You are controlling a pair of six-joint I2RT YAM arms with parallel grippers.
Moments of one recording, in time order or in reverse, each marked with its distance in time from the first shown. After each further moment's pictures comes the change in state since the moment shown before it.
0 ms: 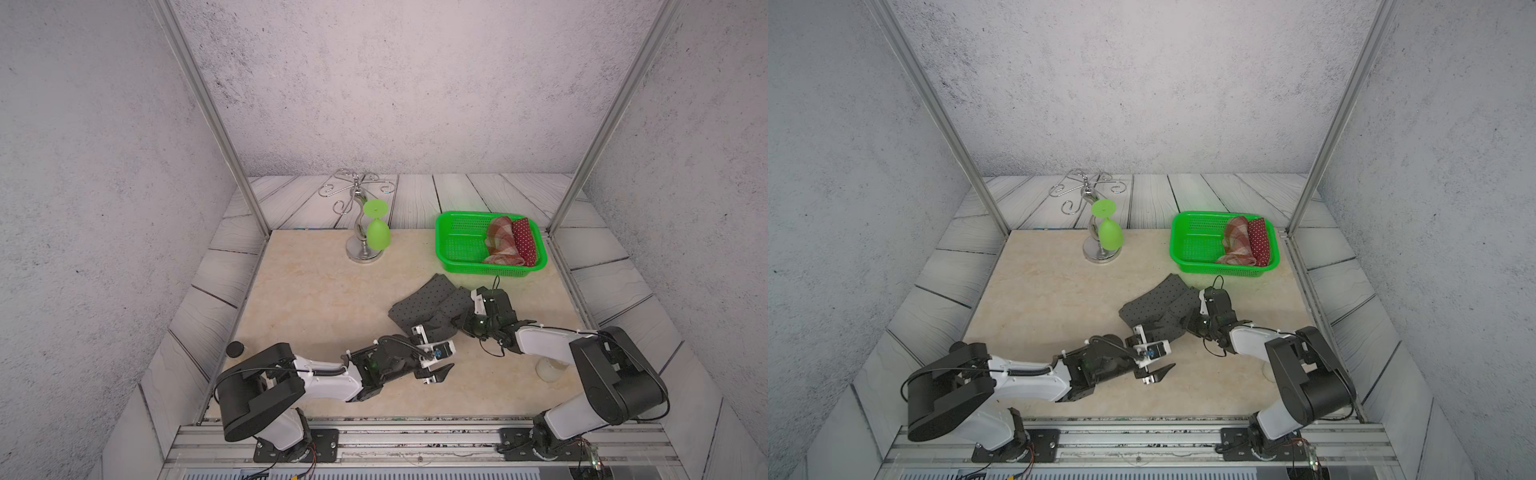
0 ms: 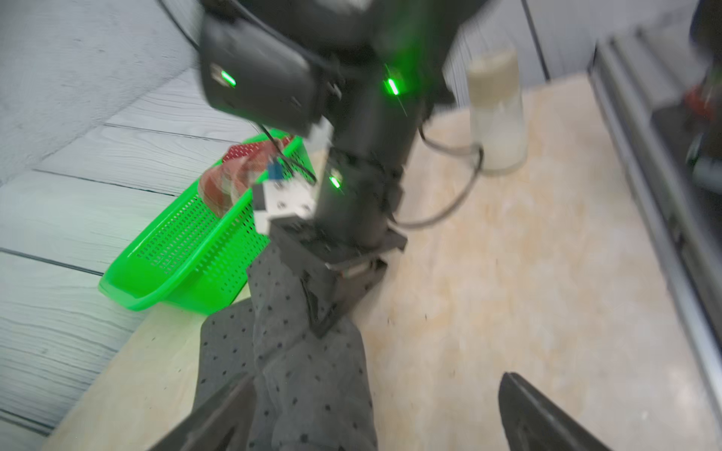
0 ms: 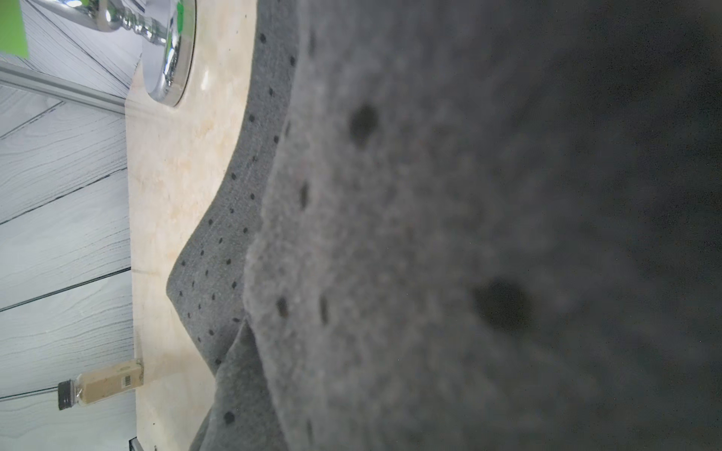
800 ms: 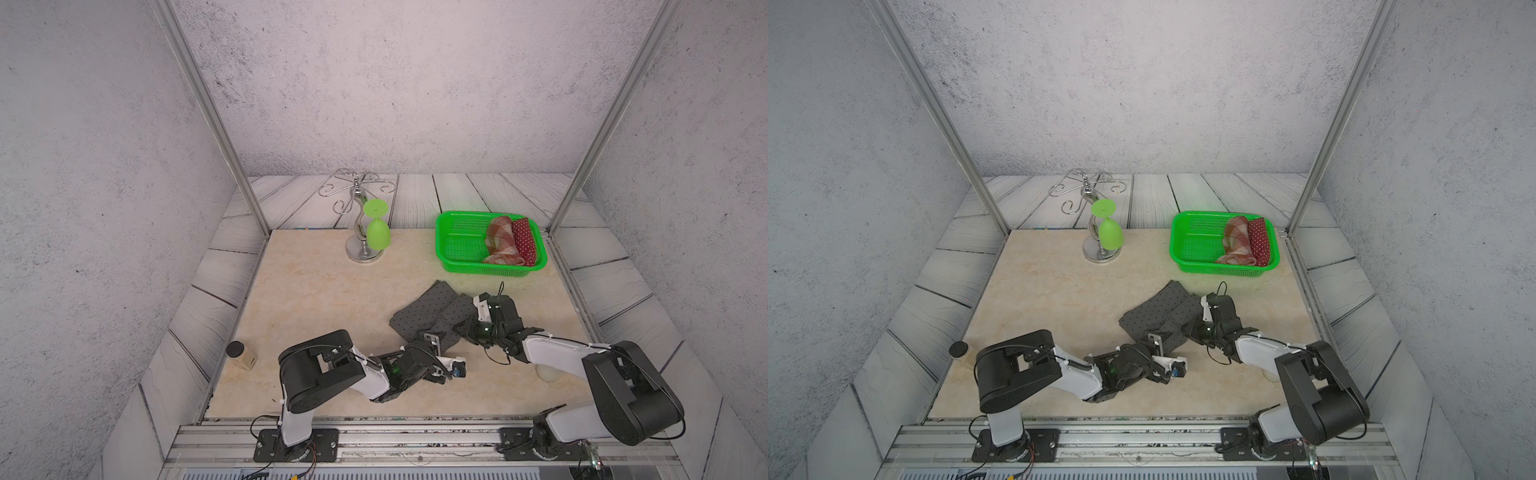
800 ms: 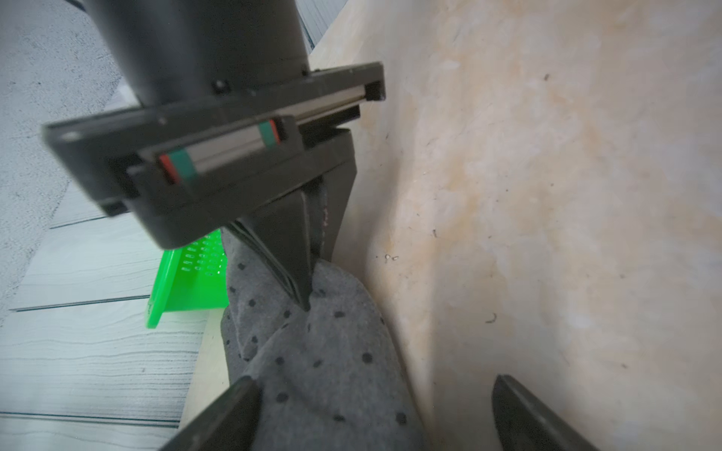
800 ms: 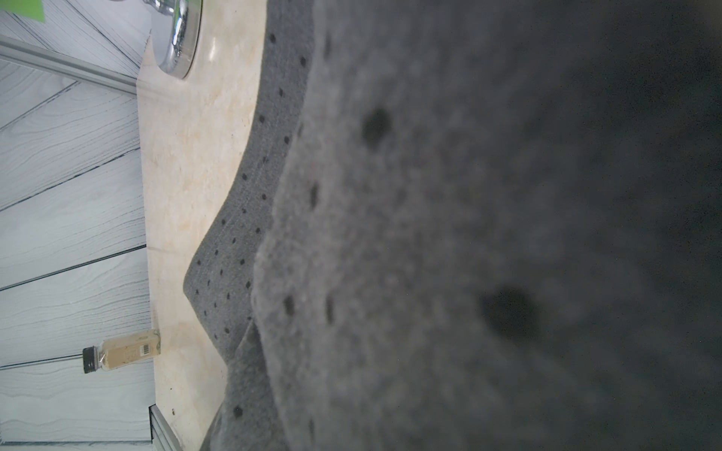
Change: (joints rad) left arm -0.029 0.328 0.119 0.108 -0.203 0.282; right arm -0.001 -0.079 -0.063 -0.014 -0.055 0.014
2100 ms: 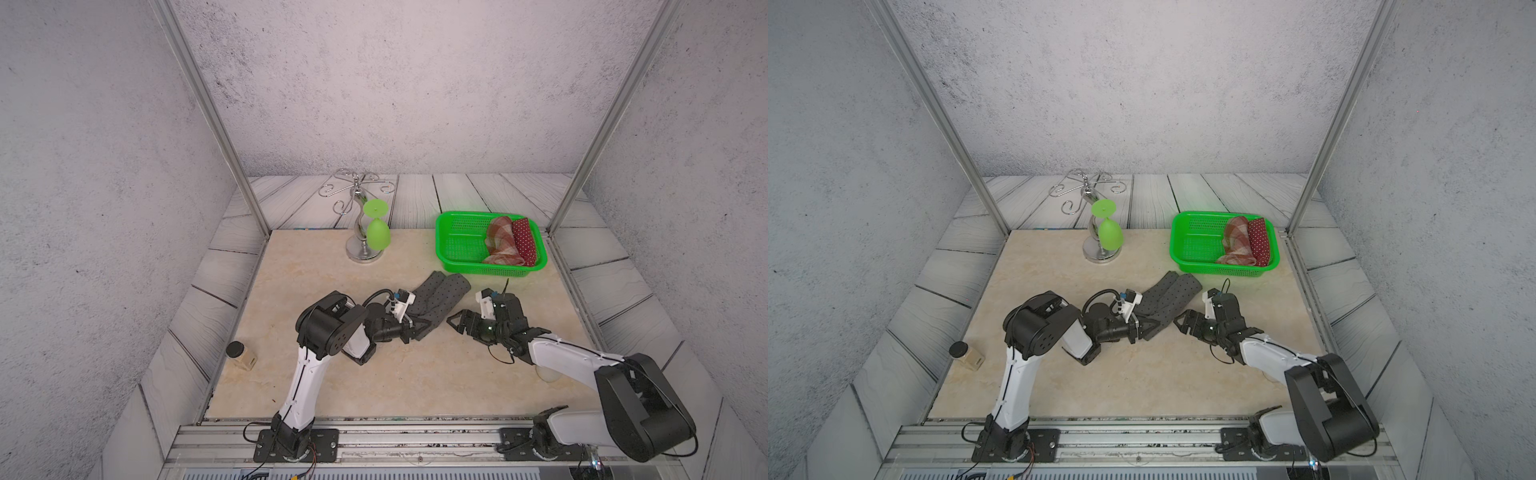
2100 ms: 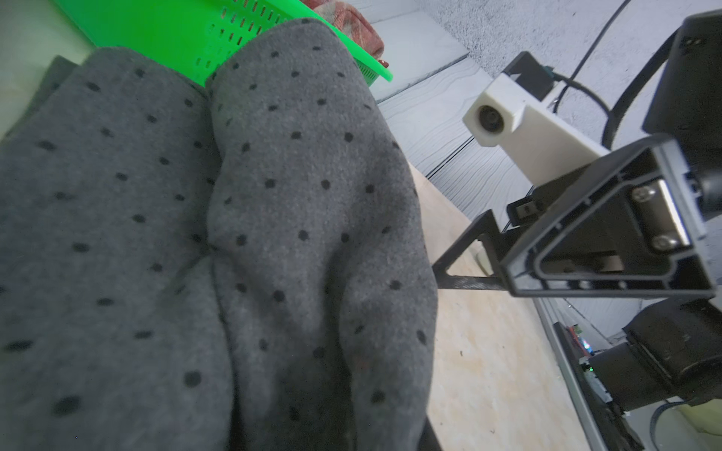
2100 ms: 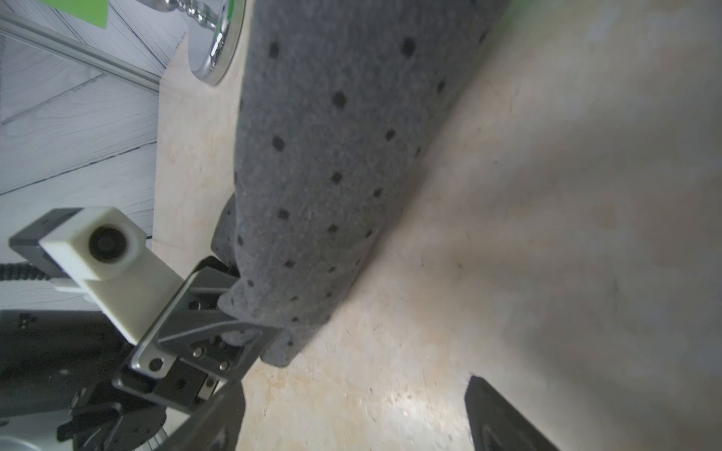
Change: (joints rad) left arm 0.526 0.341 0.083 0.538 0.954 -1.383; right arm -0.022 -0.051 0.009 0.007 0.006 -0.072
